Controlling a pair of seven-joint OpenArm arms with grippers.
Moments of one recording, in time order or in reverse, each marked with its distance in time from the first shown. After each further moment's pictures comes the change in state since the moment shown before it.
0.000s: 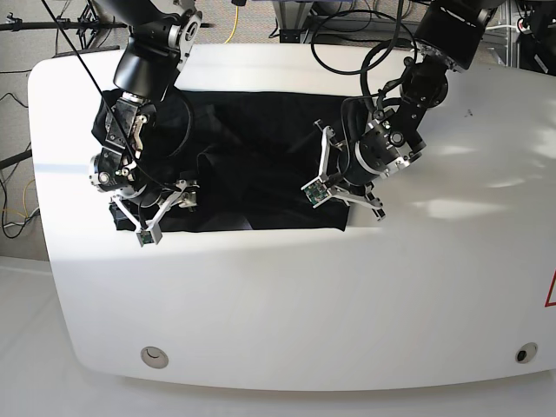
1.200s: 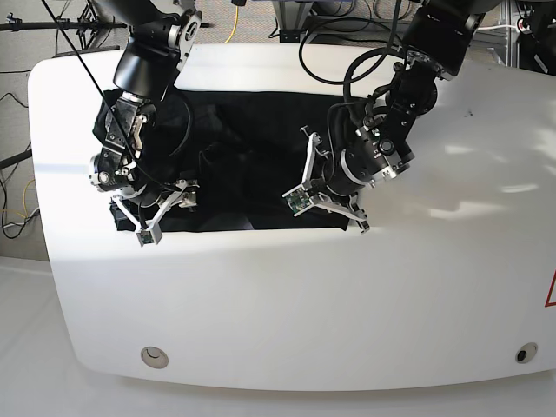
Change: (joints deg) left arm -2.5 5.4 0.0 2.7 0.0 -5.6 7.1; right arm 0.0 0.0 0.0 0.0 0.1 0.0 0.0
